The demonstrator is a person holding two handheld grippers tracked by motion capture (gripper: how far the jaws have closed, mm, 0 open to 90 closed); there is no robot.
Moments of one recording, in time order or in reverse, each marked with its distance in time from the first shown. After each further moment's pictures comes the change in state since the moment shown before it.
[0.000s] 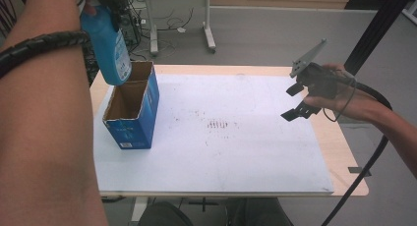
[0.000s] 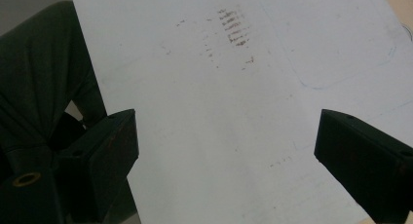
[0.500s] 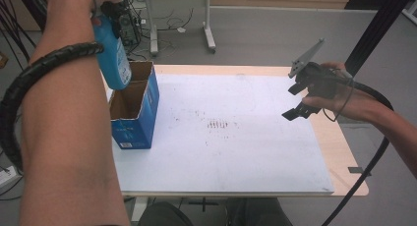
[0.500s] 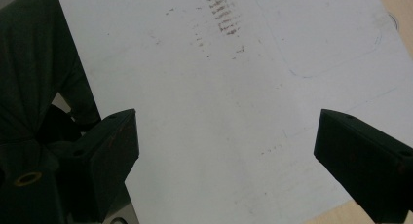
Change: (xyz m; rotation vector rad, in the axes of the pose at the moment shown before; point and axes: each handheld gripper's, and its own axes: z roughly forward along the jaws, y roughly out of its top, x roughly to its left) left arm 0.006 0.005 0.027 -0.007 0.000 -0.083; right arm 0.003 0.004 -0.002 0.054 -0.048 -0.002
